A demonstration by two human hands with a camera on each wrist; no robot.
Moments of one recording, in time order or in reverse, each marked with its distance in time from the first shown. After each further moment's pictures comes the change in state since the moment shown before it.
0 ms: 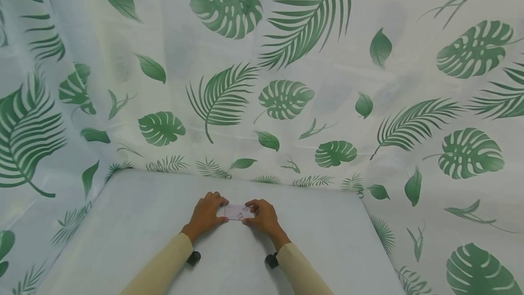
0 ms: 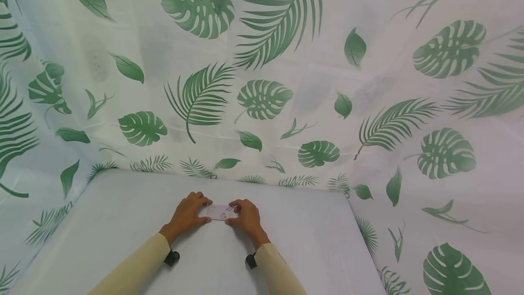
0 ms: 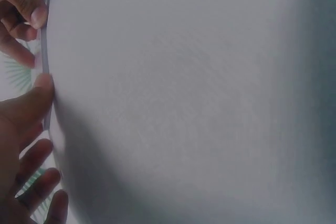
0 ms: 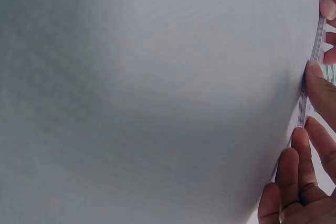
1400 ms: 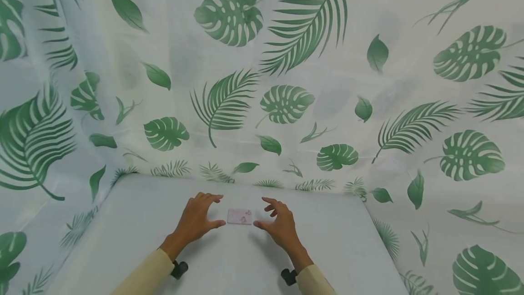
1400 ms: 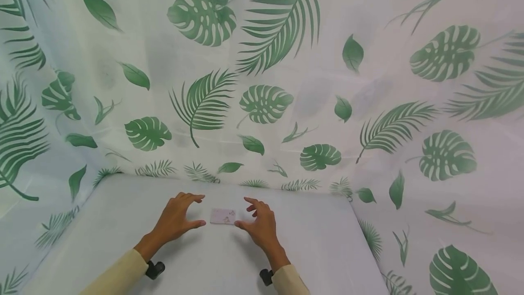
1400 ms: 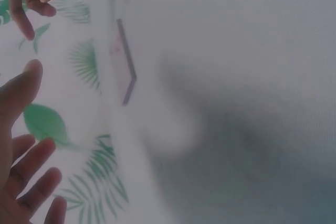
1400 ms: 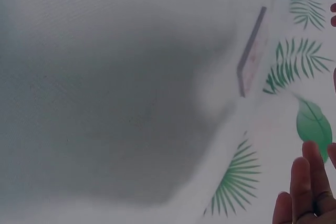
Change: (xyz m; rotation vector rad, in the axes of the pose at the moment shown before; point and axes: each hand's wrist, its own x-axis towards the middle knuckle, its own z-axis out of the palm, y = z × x) left_hand -0.036 0.019 -0.069 -0.005 0.149 0.029; right_hand -0.047 -0.008 -0.044 0.077 0.237 -0.118
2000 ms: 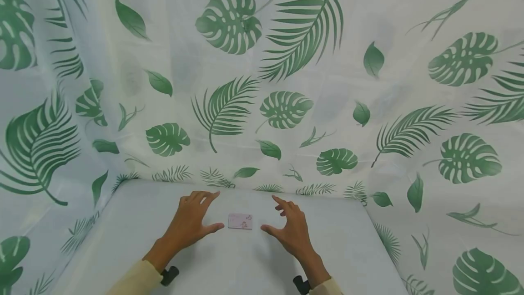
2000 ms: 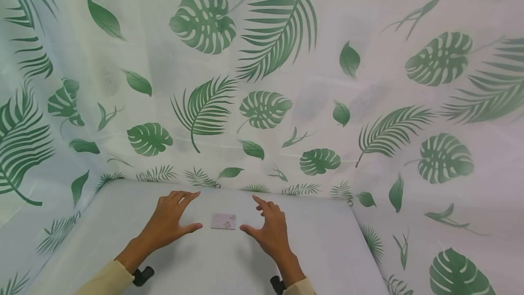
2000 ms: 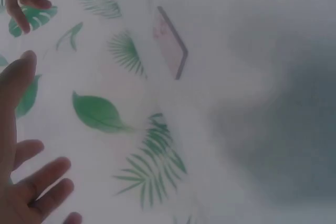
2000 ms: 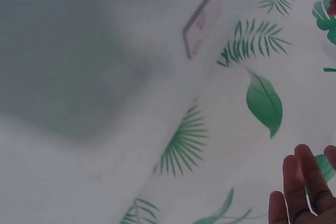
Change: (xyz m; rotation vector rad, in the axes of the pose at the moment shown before) left_hand -0.004 0.019 -0.049 0.215 -0.015 0.097; right_hand -0.015 -0.027 -0.044 -0.174 0.142 -0.152
